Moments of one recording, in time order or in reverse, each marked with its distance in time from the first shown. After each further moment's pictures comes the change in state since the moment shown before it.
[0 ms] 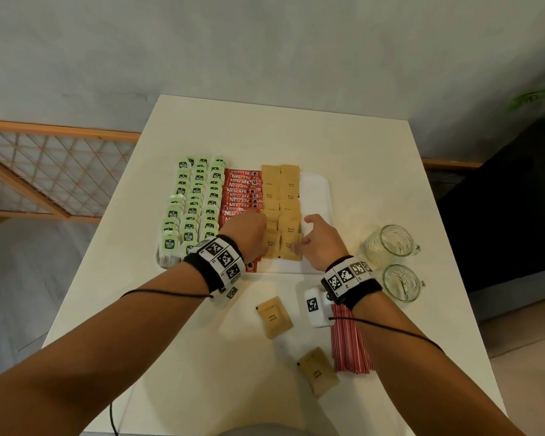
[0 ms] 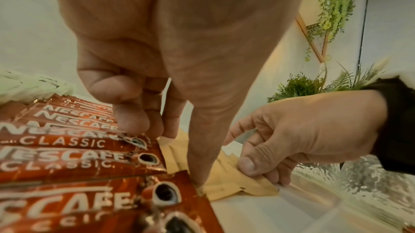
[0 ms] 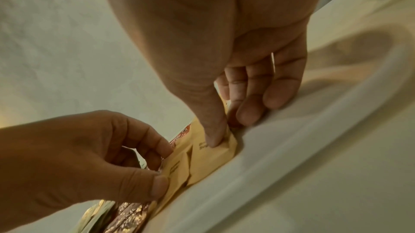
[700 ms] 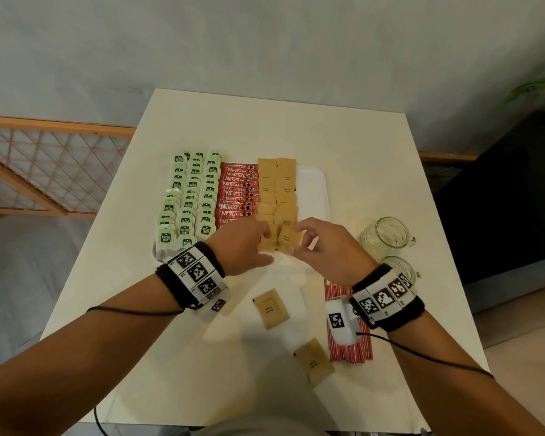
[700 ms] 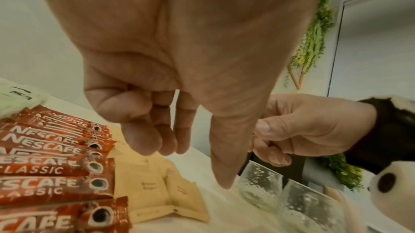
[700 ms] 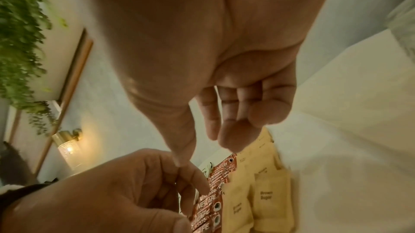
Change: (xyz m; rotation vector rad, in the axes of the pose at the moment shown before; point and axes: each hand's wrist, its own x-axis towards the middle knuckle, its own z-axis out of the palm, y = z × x) left_hand -0.039 -0.003 -0.006 -0.096 -0.038 0.200; right_hand -0.070 -0.019 -0.042 -0.074 -0.085 -0.298
